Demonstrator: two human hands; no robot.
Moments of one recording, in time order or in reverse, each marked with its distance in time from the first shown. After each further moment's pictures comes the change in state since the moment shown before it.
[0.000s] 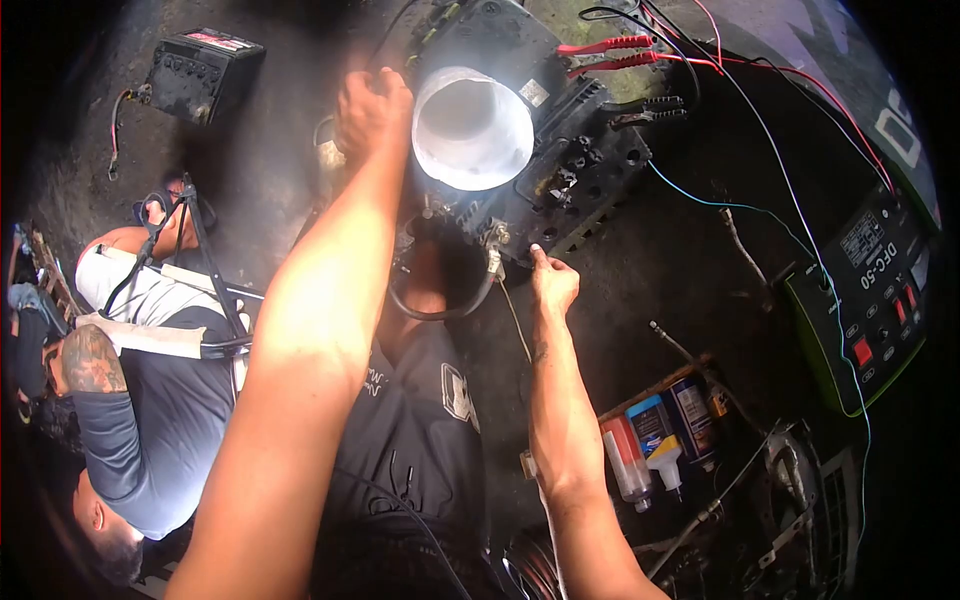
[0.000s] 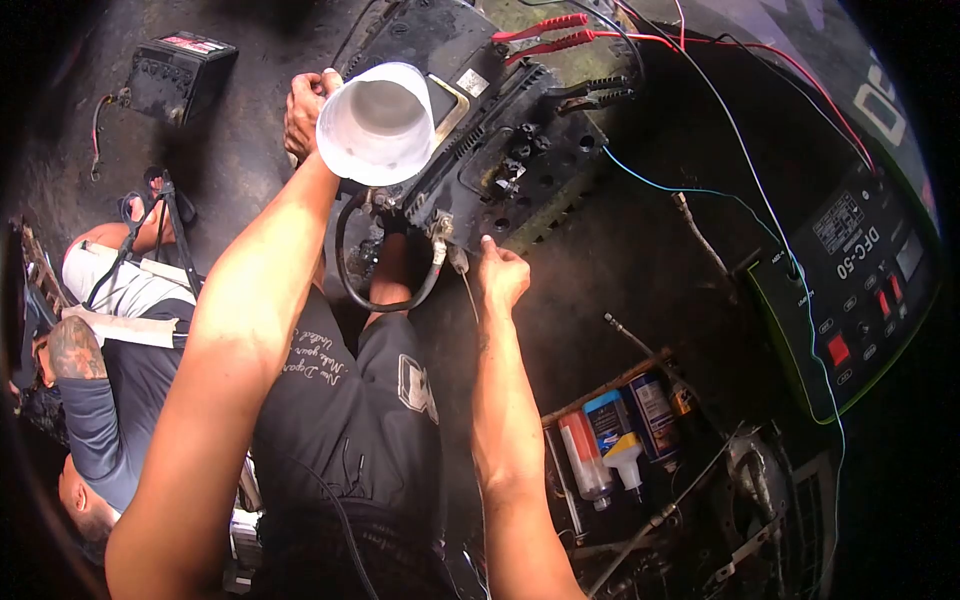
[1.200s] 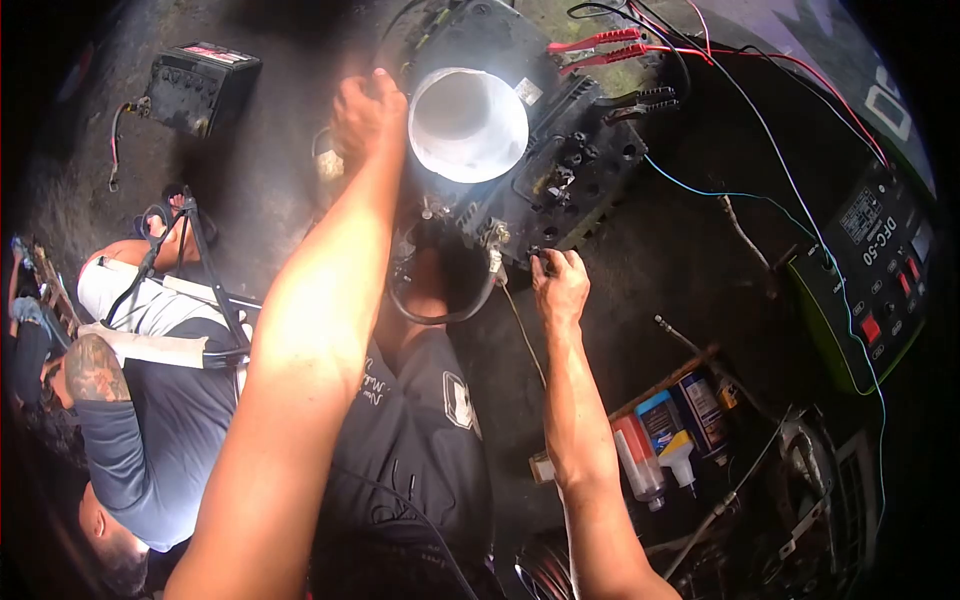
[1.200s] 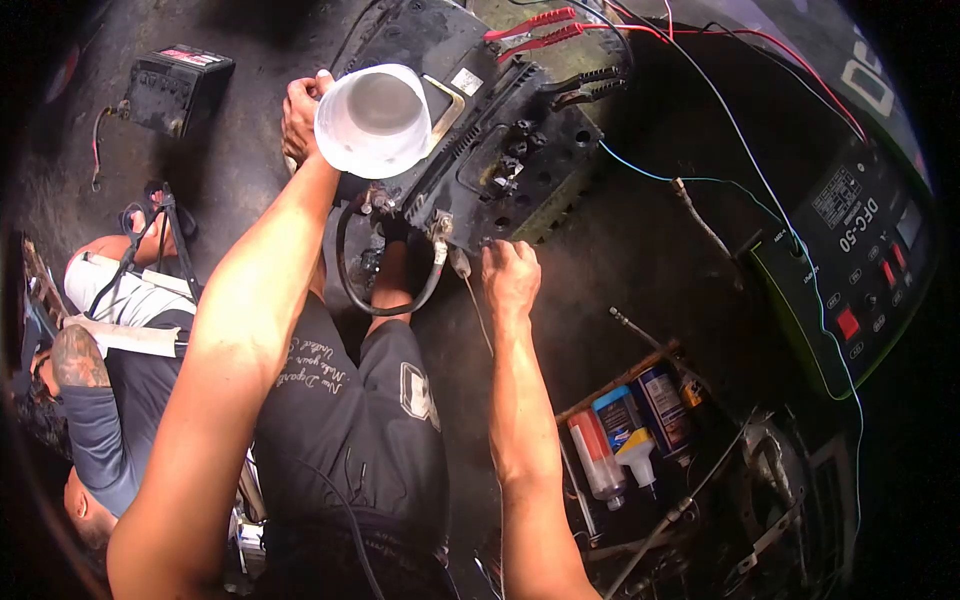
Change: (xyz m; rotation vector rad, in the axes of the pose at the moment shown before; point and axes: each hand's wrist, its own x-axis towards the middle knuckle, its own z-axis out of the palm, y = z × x) left_hand 0.003 -0.005 0.007 -0.036 0.043 0.052; right_hand 0.018 0.034 -0.008 -0.217 0.116 -0.917
